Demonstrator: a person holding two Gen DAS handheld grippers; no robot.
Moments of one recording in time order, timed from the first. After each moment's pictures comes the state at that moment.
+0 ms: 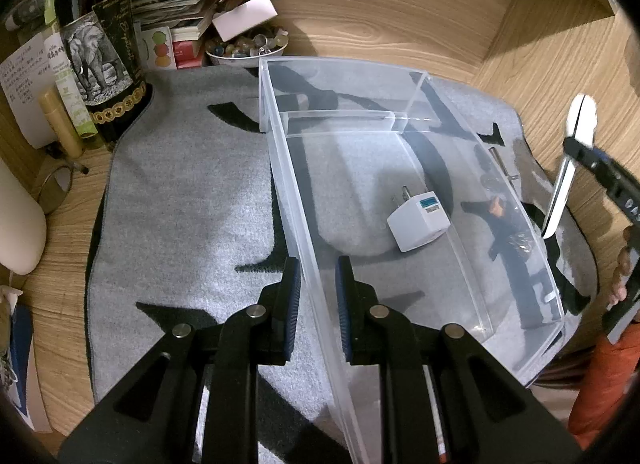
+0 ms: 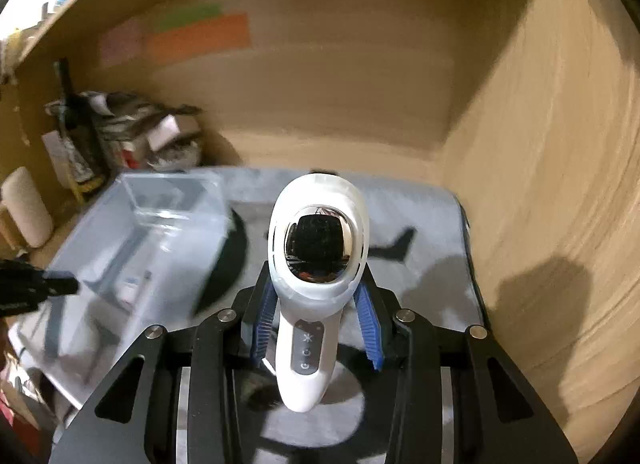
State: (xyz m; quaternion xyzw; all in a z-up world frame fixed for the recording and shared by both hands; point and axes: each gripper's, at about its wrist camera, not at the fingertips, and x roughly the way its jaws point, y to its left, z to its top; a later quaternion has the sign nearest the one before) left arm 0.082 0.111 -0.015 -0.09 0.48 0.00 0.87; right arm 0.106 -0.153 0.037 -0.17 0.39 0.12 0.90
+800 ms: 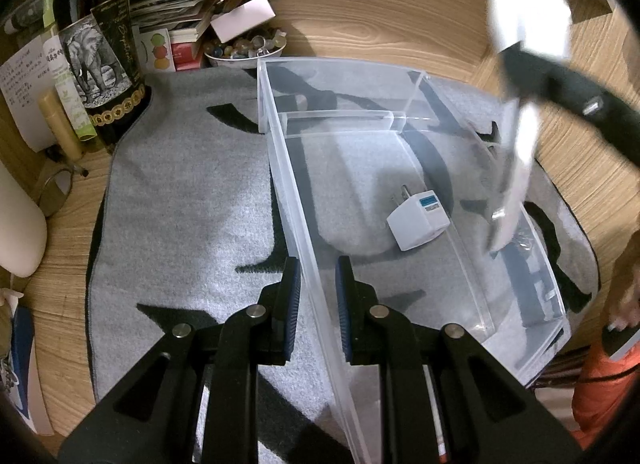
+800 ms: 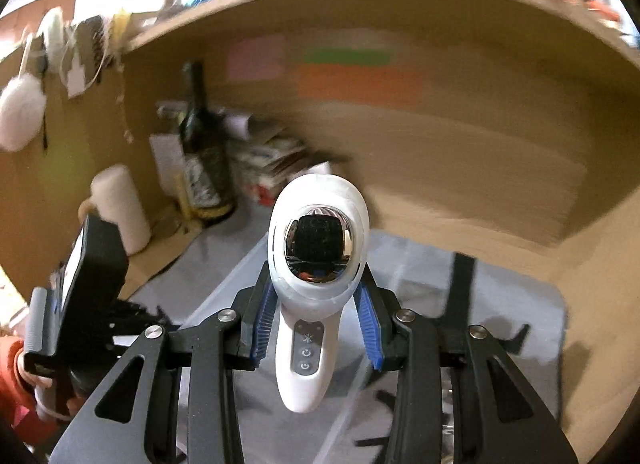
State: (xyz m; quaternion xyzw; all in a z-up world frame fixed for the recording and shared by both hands) left arm 0.083 0.110 -0.014 -0.09 0.48 0.00 0.88; right arm 0.093 -0.021 0.029 -0.20 0.37 0.29 0.86
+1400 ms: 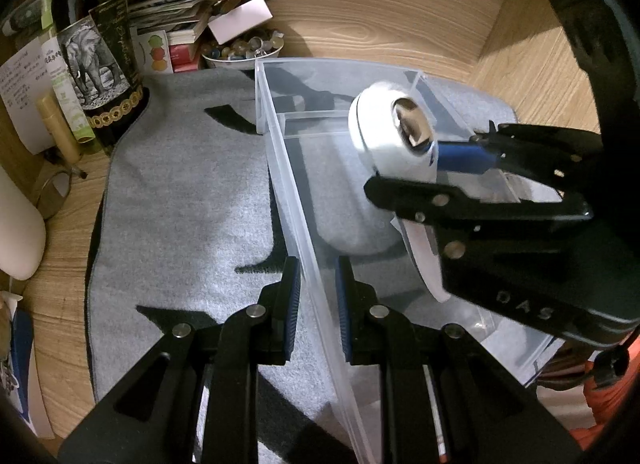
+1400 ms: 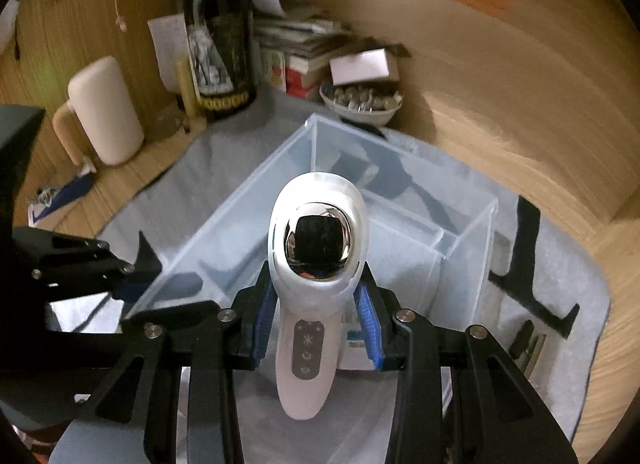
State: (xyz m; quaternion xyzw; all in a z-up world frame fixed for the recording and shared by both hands) left arm 0.079 0.110 -0.015 -0.08 0.47 -0.01 0.88; right arm 0.111 0.012 -0.046 -0.27 0.50 0.28 0.77
